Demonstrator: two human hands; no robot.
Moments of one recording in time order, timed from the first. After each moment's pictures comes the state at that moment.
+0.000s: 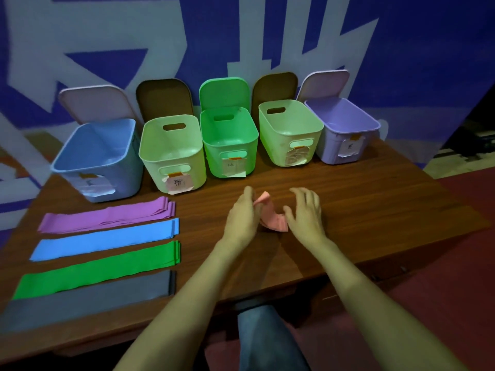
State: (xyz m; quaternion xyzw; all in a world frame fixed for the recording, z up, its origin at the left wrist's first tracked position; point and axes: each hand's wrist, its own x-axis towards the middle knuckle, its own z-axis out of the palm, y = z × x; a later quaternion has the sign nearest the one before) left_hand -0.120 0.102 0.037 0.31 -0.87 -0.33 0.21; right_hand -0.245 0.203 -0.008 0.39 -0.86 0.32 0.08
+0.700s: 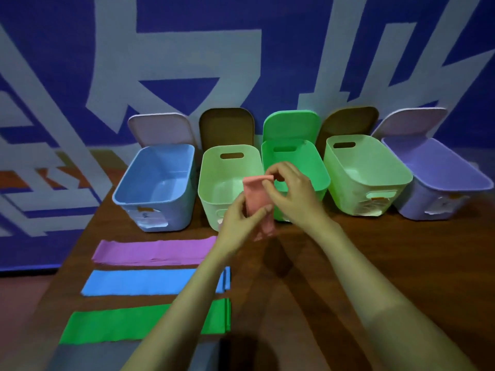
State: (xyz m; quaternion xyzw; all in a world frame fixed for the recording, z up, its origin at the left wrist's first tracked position) left_hand -0.085 -0.053 0.088 0.29 -0.69 -0.56 0.34; right_hand -0.208 0.002 0.127 0.59 -0.67 0.46 0.02
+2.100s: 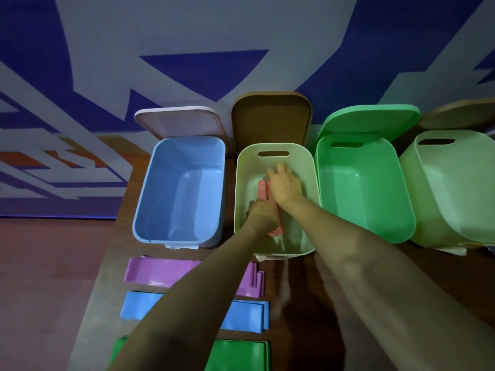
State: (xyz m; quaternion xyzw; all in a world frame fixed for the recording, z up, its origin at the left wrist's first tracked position) left_hand -0.158 -0.234 0.048 0.47 -0.82 -0.25 -0.22; right_hand -0.250 -0.249 0.021 0.54 -0.83 0.04 -0.15
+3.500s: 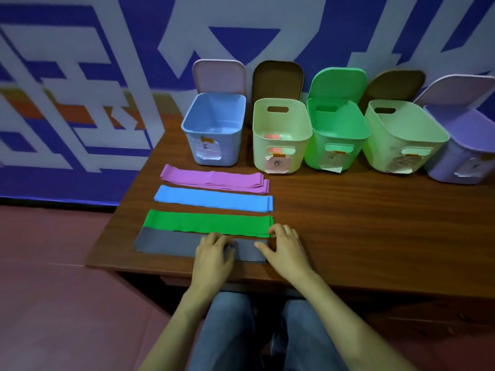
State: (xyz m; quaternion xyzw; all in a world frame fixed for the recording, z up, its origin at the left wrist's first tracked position) left_hand 0.149 0.041 -0.041 0.48 -0.83 -0.20 0.21; right_hand -0.014 0.111 -0.020 0.51 -0.81 0.23 -0.15
